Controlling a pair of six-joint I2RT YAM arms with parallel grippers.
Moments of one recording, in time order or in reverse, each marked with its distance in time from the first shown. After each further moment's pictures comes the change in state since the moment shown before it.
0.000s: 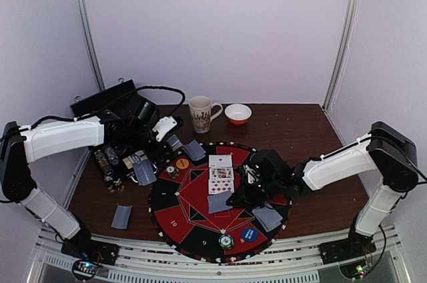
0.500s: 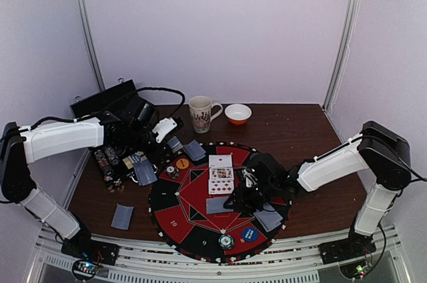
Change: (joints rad) left arm 0.000 -0.006 -0.016 0.008 0.026 0.000; right arm -0.001 0.062 0.013 -0.009 0.018 0.019
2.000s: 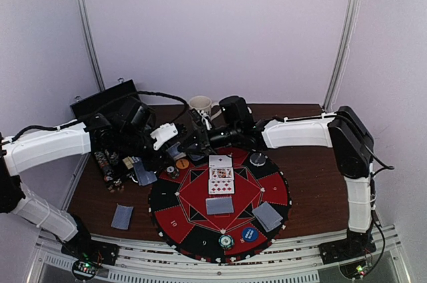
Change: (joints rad) left arm -0.101 -0.134 -0.023 -0.084 0.028 0.093; right arm -0.101 0.332 0.761 0.018 -0.430 -0.296
